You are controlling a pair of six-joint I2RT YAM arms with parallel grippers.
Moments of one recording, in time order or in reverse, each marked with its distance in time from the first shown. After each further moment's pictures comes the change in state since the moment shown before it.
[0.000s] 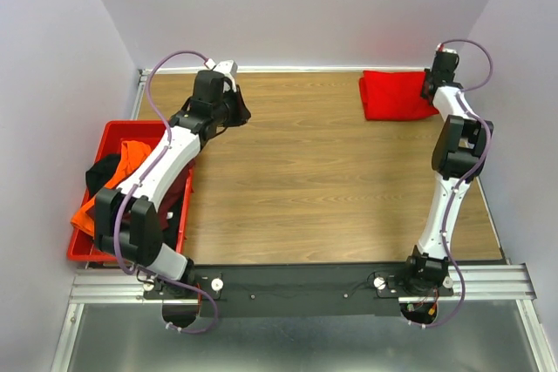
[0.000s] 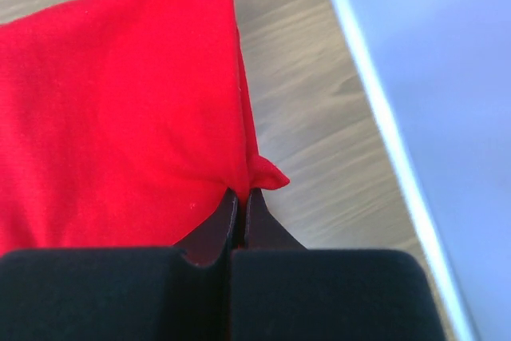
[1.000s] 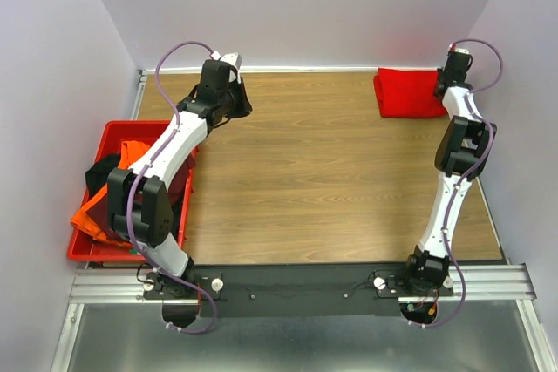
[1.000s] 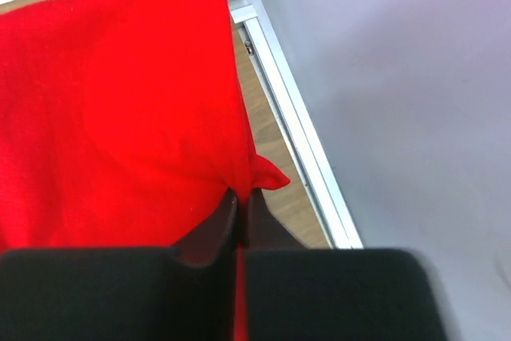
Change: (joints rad) left arm 0.007 0.149 0.154 -0.069 -0.019 0.014; right arm -0.088 0.122 0.170 -0.001 0.016 -0.095
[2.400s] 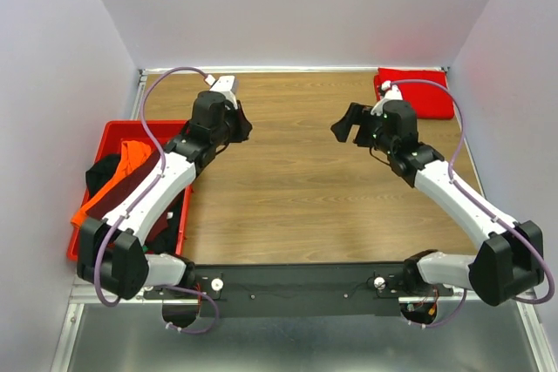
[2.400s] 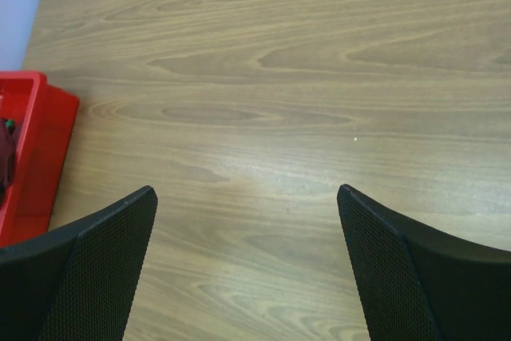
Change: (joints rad) left arm -0.073 -0.328 -0.352 0.151 -0.068 -0.022; right arm 0.649 -1.220 -1.168 0.140 -0.256 0.550
